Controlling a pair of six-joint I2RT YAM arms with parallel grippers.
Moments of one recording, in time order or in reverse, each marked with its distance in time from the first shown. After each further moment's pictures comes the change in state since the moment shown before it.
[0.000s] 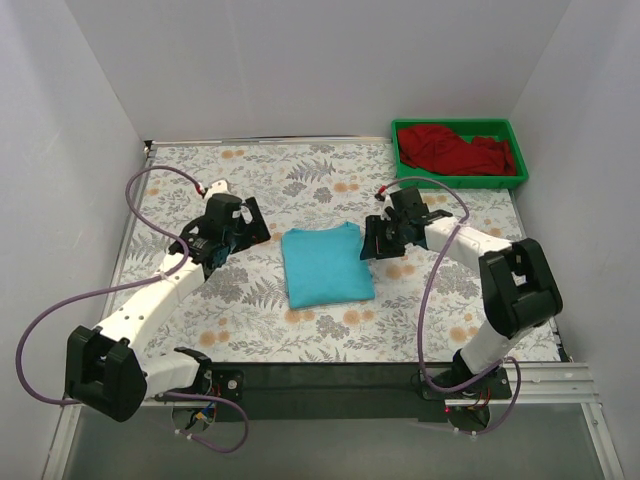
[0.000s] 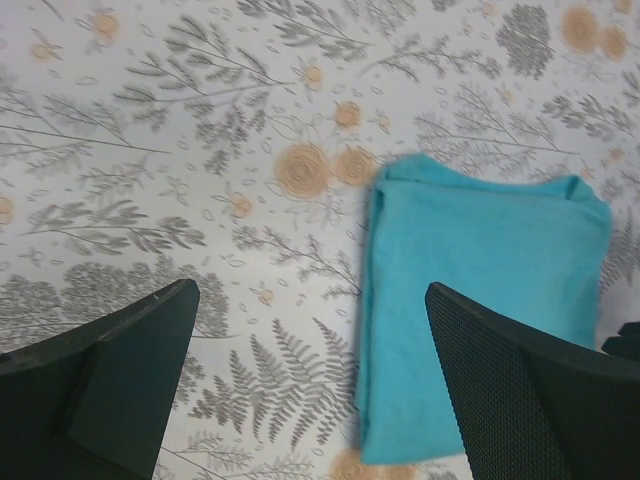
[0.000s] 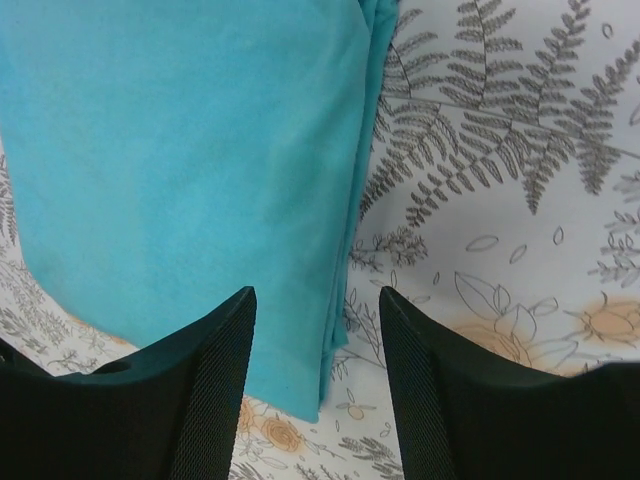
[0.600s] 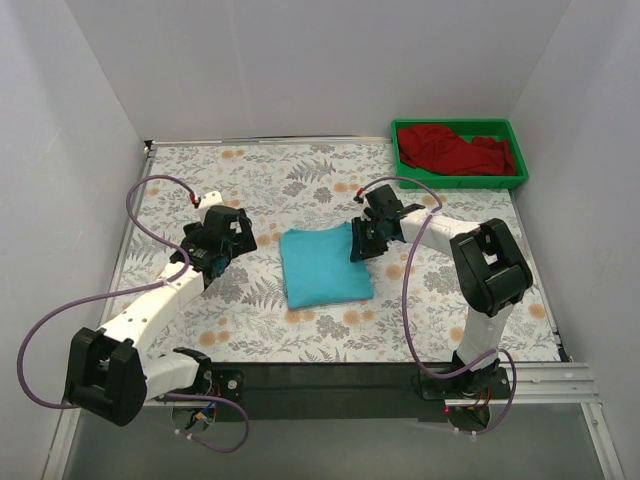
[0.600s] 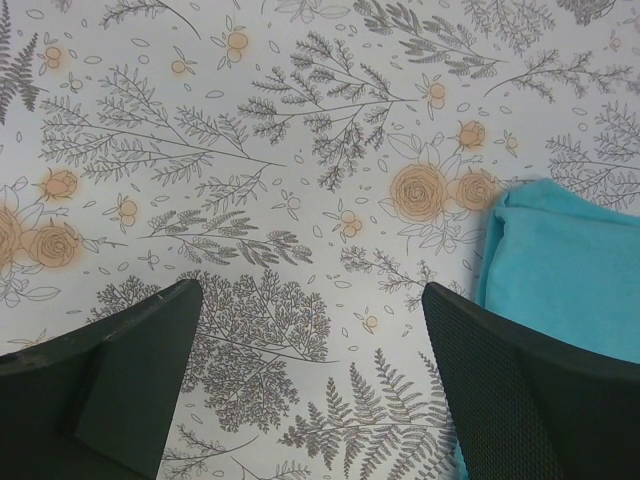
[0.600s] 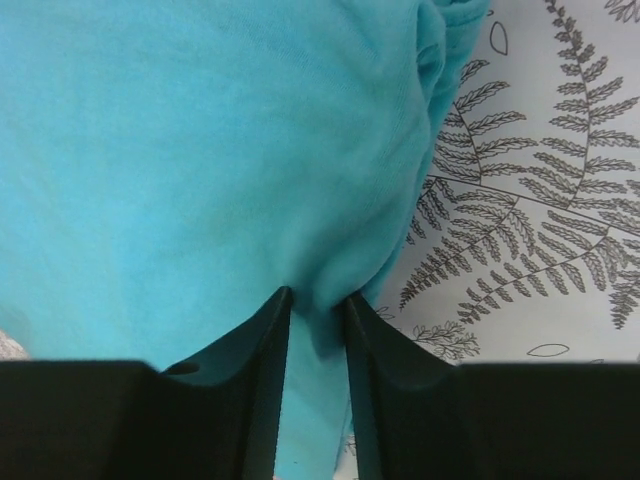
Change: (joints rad) left arm 0.032 -0.019 -0.129 0.082 -0.214 0.119; right arm 0.095 0.218 0.155 -0.010 0.052 0.006
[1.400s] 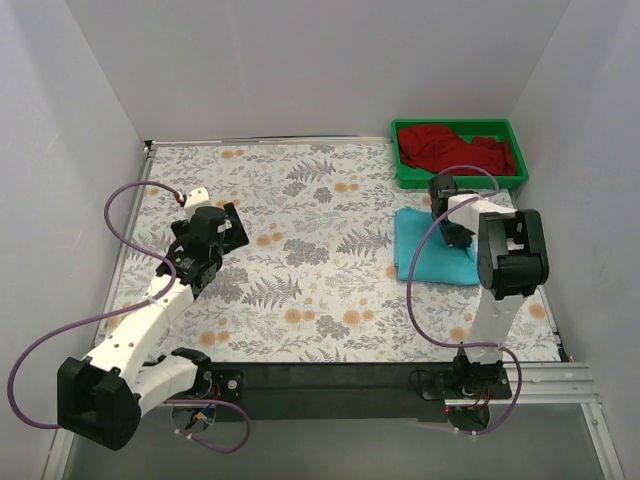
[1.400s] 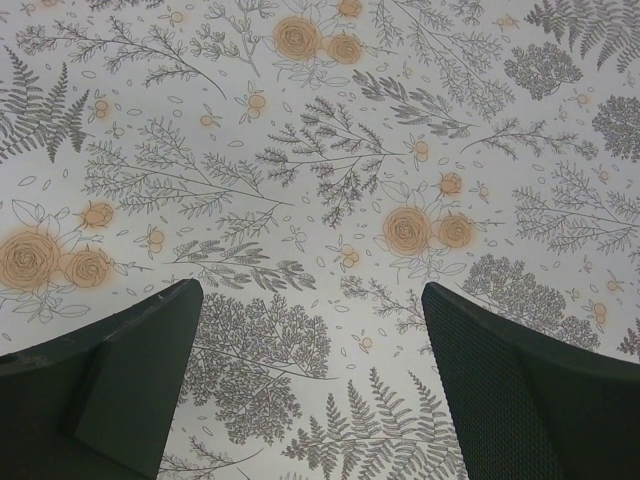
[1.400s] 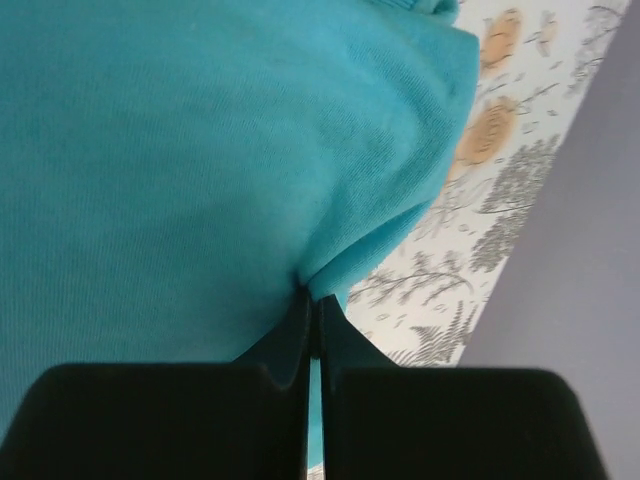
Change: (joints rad) left arm 0.022 -0.135 -0.006 0.019 -0.035 0.025; right arm -0.379 0.048 0.039 -0.212 0.815 -0.494
